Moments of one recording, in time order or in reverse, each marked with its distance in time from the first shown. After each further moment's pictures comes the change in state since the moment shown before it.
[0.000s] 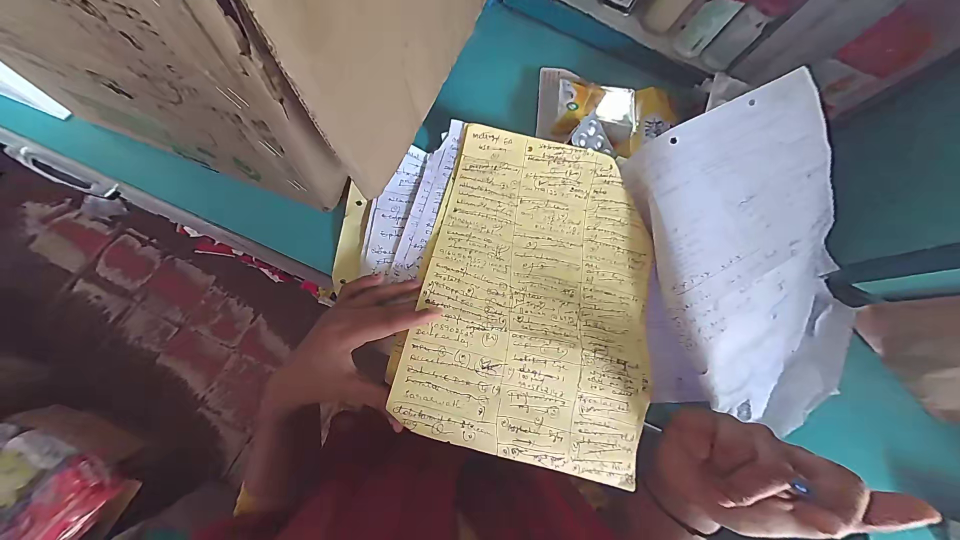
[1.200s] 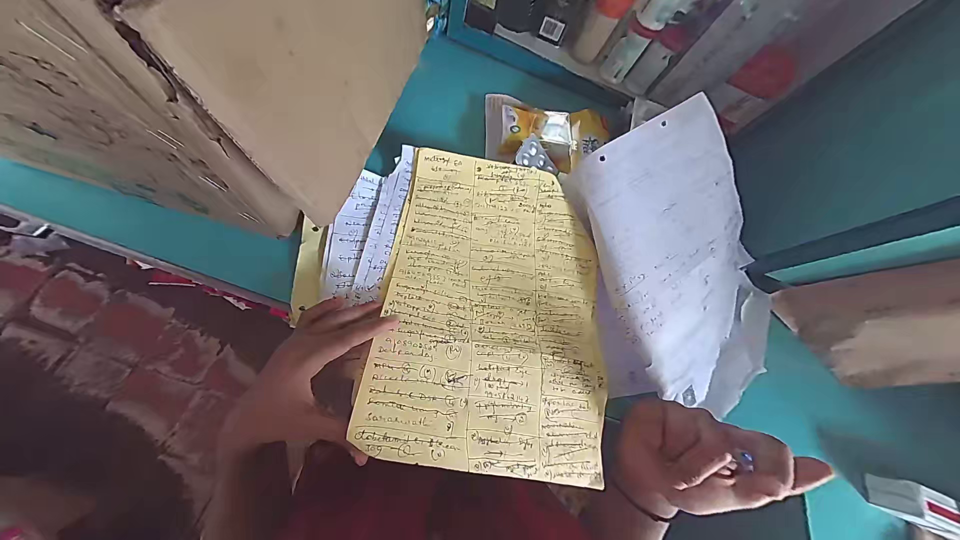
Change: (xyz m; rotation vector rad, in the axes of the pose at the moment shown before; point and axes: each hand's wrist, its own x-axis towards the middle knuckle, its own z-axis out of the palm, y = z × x) left_hand -0.002 0.003 -0.001 -0.008 0.005 -0.078; right_hand -0.002 0.002 0.005 0.015 0.100 -0.009
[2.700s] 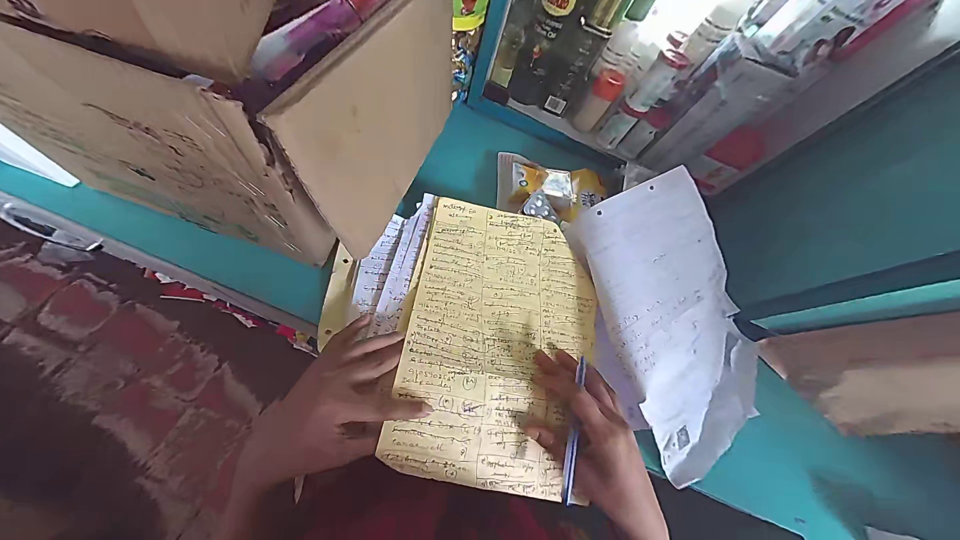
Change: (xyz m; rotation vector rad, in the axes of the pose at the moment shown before) left_hand 0.005 0.013 0.004 0.117 0.010 0.185; right_hand 0.014 0.018 0.017 -1.598 -0.721 0.317
